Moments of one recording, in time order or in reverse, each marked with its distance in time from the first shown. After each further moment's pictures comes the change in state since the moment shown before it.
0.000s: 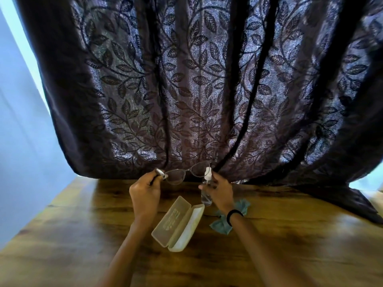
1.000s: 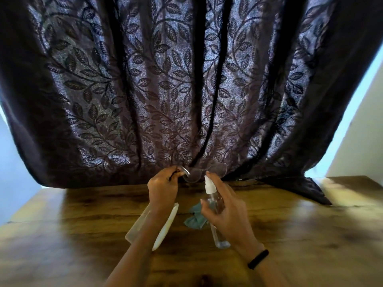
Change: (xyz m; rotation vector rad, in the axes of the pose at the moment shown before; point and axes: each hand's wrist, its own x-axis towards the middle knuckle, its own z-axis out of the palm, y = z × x) left_hand -0.020 0.083 0.056 -0.071 -0.124 0.154; right_hand -0.119 -0.054 -0.094 -0.240 0.135 -0.529
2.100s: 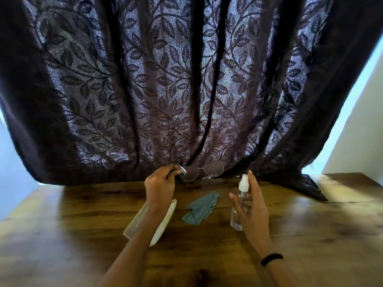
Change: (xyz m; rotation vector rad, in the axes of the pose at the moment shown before) left_hand -0.005 -0.001 -0.002 -0.039 -0.018 -0.034; right_hand -0.026 0.051 -0.024 -0.004 0.262 0.231
